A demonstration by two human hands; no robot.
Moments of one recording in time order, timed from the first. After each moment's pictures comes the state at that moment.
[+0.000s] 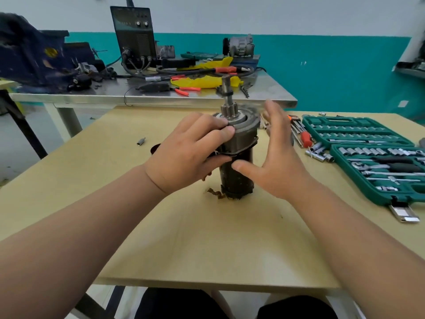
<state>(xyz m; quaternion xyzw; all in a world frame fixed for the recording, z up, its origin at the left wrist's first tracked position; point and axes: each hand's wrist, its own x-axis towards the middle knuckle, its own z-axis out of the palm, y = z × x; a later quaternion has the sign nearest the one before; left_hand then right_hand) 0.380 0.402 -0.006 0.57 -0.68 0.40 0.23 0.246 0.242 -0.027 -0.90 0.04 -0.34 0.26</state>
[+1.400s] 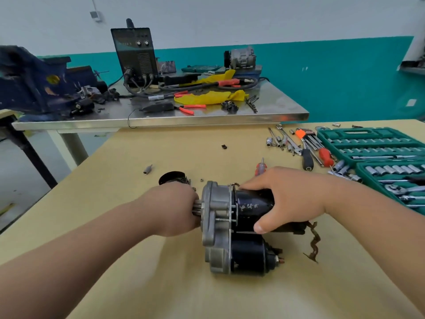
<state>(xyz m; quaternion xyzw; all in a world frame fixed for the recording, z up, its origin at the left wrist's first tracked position) 0.422 0.415 -0.004 0.87 -0.48 -0.09 -0.07 0.276 0.229 0.019 -0.97 0.02 0.10 0.22</state>
